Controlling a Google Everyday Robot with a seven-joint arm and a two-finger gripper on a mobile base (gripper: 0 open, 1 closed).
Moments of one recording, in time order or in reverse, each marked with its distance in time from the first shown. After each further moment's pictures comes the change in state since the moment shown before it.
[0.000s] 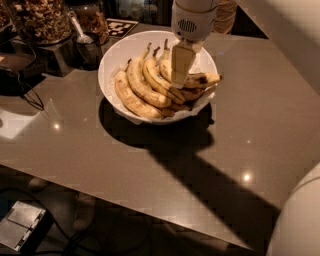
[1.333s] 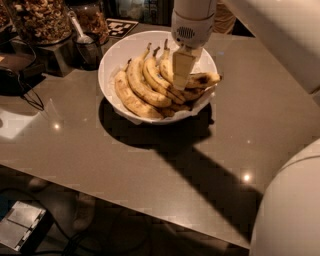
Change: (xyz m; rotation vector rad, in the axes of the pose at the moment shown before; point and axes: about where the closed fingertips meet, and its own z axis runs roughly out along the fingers) arm 0.002 -0.006 0.021 -0.021 0.035 0.016
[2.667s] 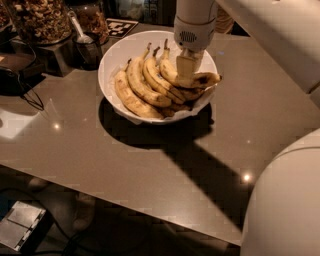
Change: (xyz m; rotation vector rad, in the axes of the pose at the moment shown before) arm 0.006 -0.005 0.013 -0.012 0.024 0.000
